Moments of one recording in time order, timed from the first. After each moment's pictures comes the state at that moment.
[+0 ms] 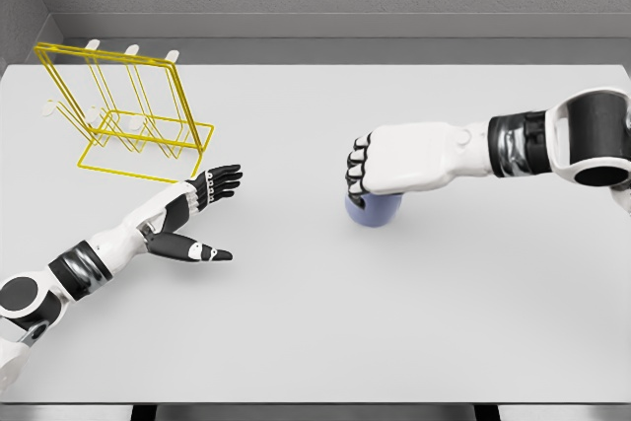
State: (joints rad) left arm -0.18 0.72 -0.61 -1.56 0.64 -0.23 -0.32; right arm -0.92 -0.78 0.93 -1.76 0.47 -0.61 0.61
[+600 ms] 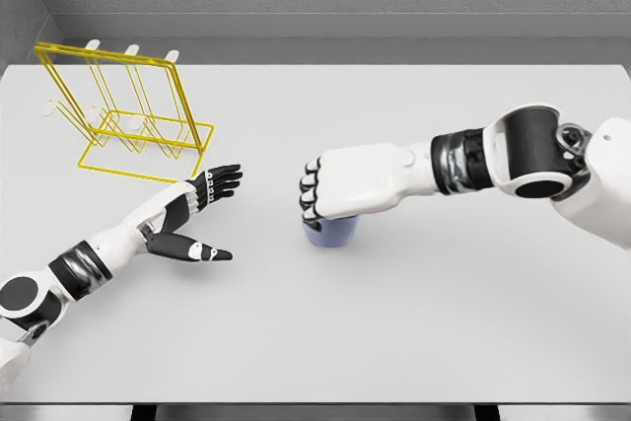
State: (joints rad) left arm -0.18 0.72 -0.61 -1.56 0.64 -0.23 -0.32; right arm -0.92 -0.65 0.98 -1.75 0.52 -0.61 0.61
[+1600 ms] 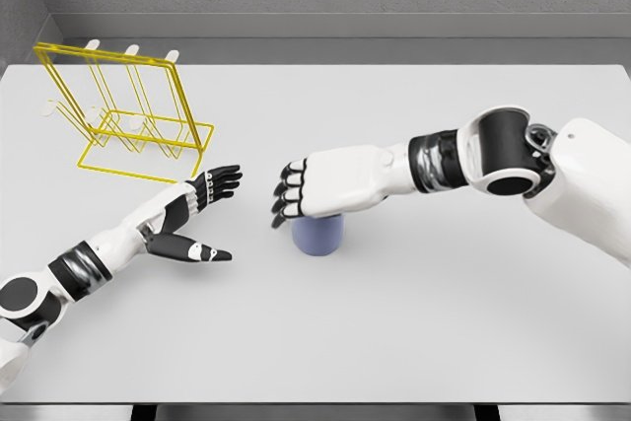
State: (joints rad) left arm -0.18 0.72 -0.61 -1.56 0.64 -0.23 -0.32; right arm -0.92 -0.58 1.00 -1.66 0.53 -0.61 0.61
